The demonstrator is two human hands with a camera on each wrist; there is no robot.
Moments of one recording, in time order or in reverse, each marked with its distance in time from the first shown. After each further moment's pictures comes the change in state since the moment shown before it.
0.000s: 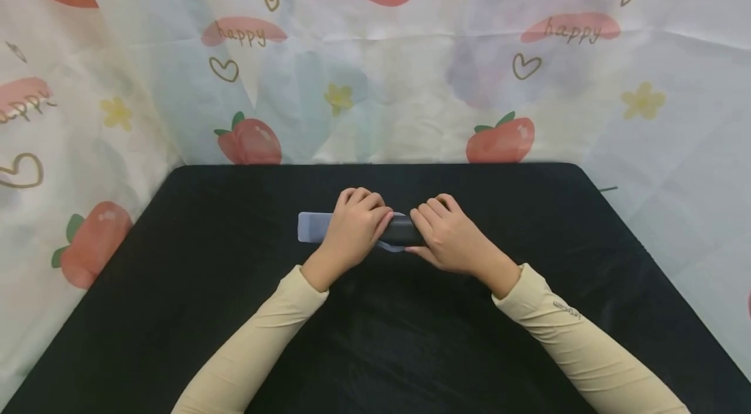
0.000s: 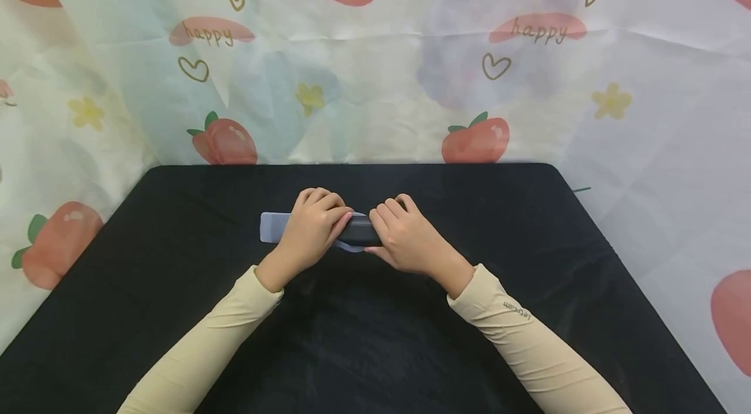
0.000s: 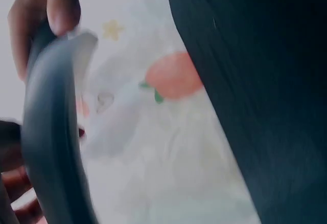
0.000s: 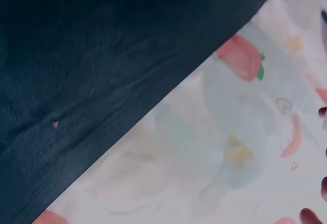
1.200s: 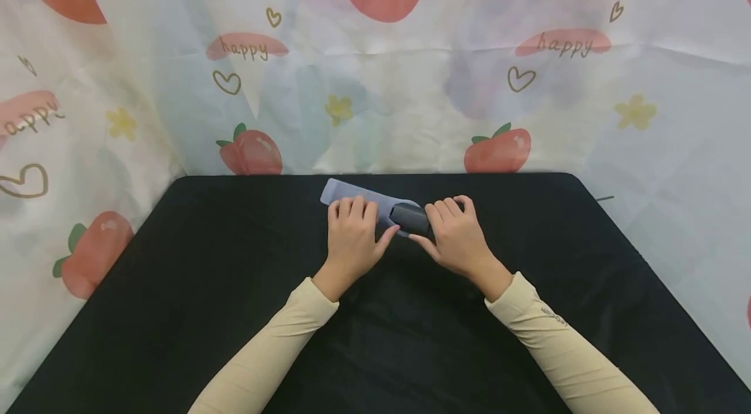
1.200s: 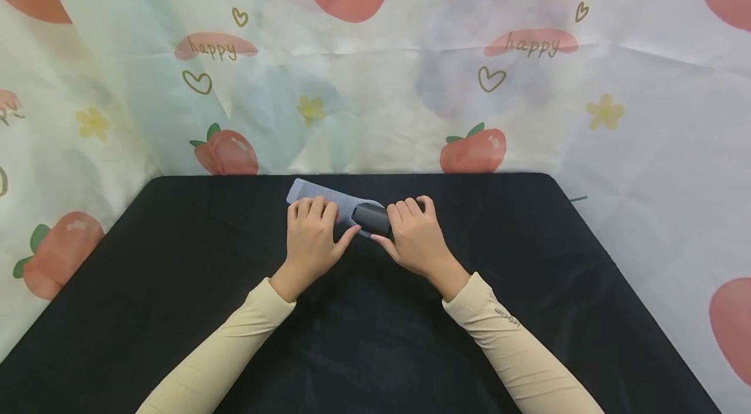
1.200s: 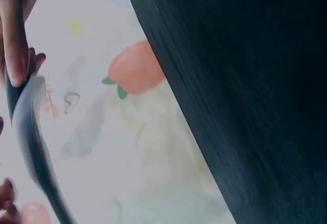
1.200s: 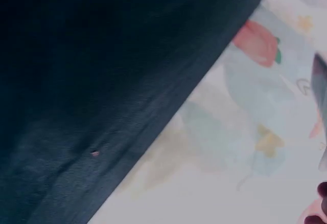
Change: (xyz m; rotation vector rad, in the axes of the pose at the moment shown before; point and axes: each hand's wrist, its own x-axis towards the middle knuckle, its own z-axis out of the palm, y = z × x) left_hand -0.006 0.002 0.032 0.213 0.206 -0.151; right_hand -0.012 0.004 0.022 -0.095 0.068 0.305
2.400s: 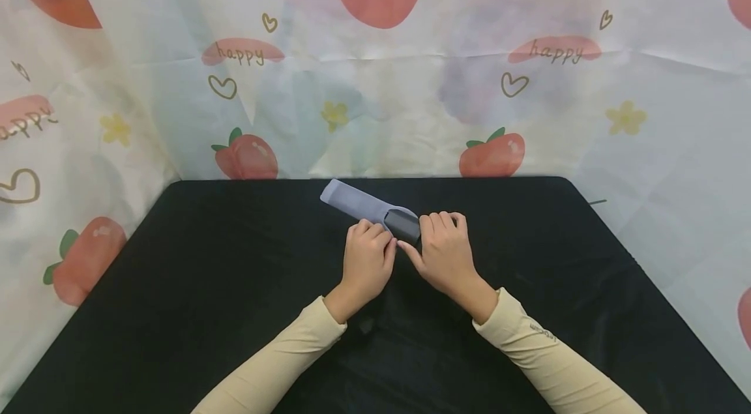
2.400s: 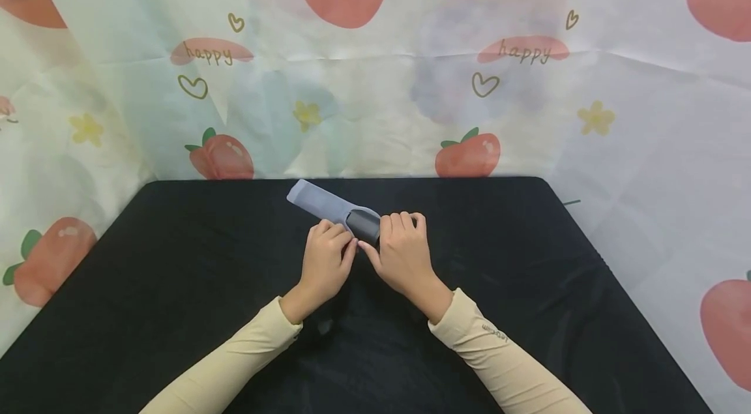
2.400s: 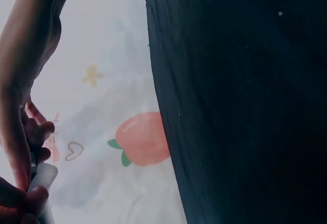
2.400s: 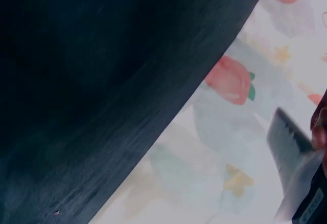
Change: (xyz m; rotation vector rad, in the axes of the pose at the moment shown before) left_hand -0.012 0.032 -0.007 -0.331 -0.061 -0.075; right_hand 0.003 -0.032 -0.017 -0.011 -0.066 0.214
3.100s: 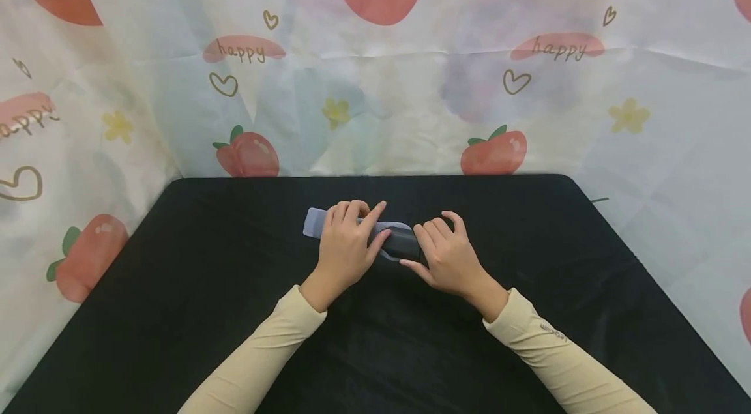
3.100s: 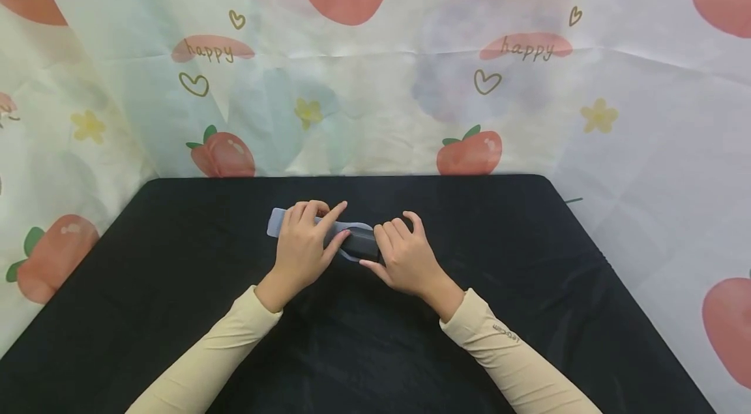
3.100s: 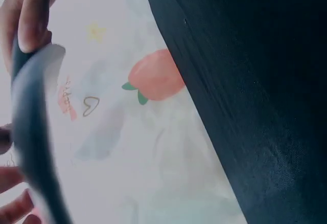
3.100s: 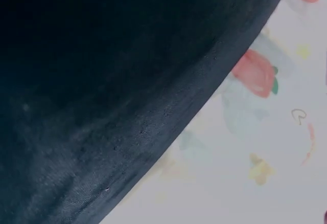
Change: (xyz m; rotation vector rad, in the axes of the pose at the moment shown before) left_hand 0.010 -0.026 -0.026 0.189 0.037 0.142; right_hand -0.009 0.014 0.004 0.034 0.132 -0.315
